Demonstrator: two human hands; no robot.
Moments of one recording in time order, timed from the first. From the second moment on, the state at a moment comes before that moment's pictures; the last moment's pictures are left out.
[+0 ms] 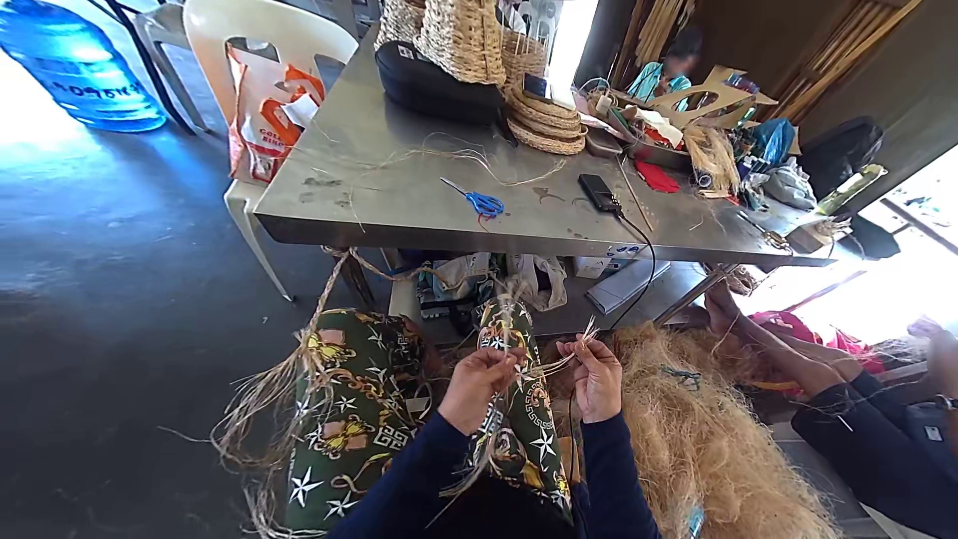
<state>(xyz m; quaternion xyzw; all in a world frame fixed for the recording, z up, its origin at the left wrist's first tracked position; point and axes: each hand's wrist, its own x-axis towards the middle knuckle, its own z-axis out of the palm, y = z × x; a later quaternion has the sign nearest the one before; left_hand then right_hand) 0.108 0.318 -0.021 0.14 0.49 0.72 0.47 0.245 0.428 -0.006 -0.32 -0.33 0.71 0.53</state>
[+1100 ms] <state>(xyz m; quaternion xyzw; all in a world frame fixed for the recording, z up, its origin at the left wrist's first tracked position) 0.111 0.338 0.018 0.15 0.50 0.61 0.59 0.208 0.455 0.010 -0.24 -0.51 0.64 0.52</state>
